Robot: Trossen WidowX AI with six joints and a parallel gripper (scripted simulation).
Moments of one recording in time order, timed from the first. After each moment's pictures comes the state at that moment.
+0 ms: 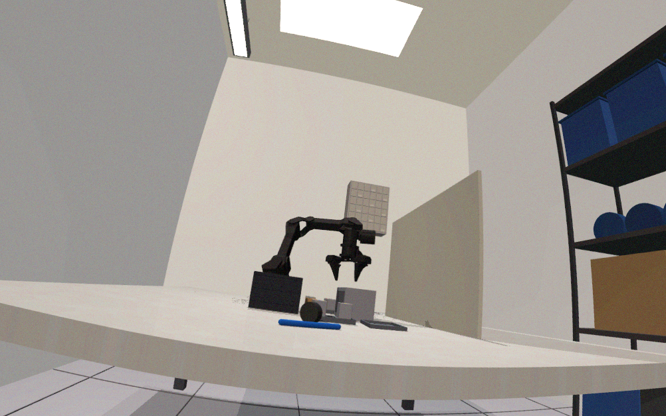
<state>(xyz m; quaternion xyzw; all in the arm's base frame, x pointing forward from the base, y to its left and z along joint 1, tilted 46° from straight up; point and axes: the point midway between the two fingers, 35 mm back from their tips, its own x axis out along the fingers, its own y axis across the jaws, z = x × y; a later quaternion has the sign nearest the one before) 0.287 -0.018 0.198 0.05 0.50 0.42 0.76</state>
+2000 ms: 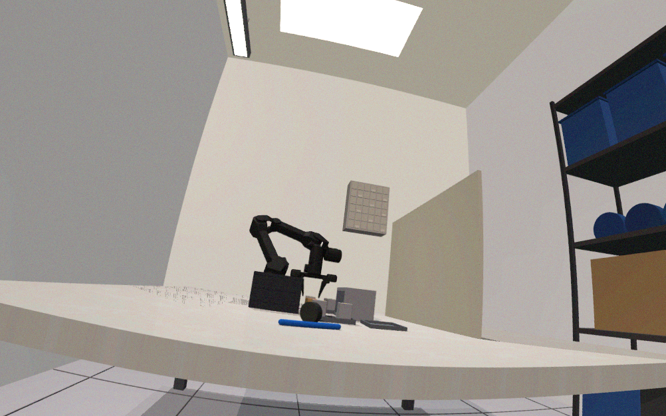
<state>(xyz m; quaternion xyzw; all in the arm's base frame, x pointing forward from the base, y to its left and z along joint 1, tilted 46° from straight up) 0.186 0.101 0.181 -0.22 0.31 0.57 0.72</state>
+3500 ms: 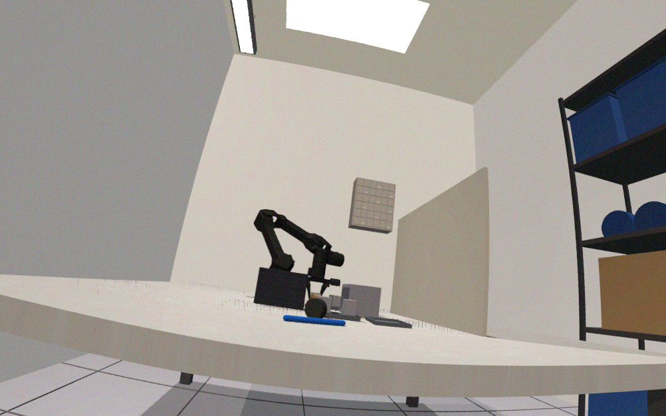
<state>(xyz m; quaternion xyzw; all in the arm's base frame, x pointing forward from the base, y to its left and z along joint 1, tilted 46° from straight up) 0.187 0.125 0.161 -0.22 0.31 0.58 0.73</state>
